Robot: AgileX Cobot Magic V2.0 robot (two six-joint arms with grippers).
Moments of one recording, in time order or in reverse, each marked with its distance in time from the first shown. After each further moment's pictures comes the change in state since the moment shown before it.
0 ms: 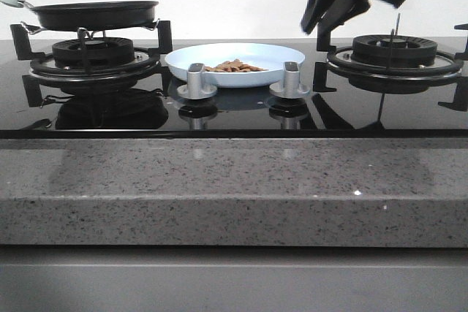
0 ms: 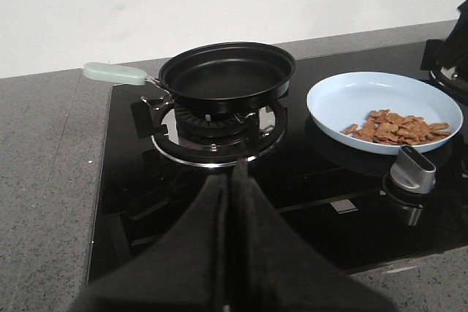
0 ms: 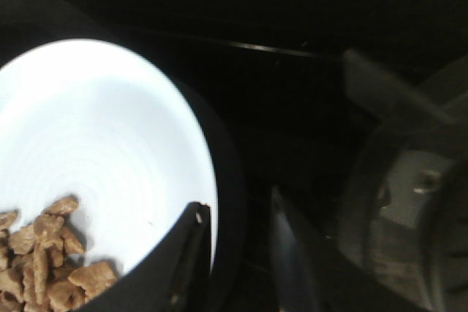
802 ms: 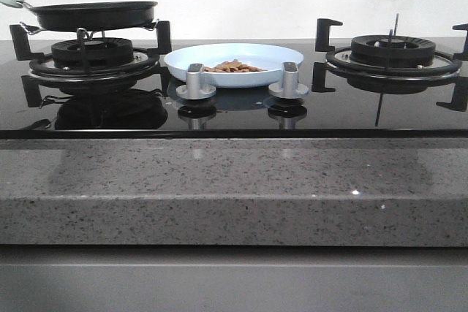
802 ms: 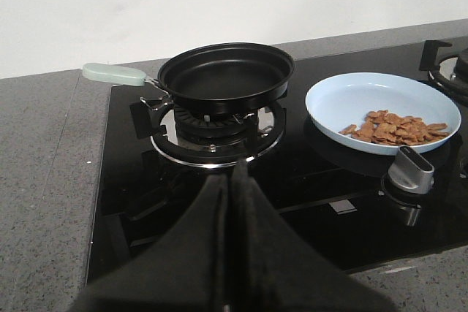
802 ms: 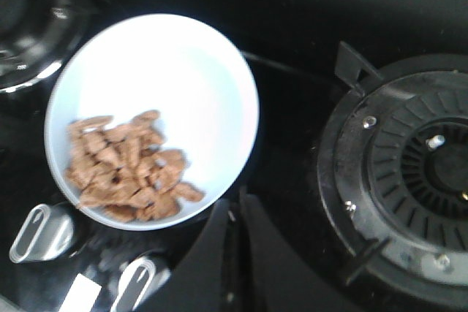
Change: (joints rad) left arm 0.000 0.000 0.000 0.000 0.000 0.000; right arm 0.010 -0.323 0.080 -0.079 0.146 -0.086
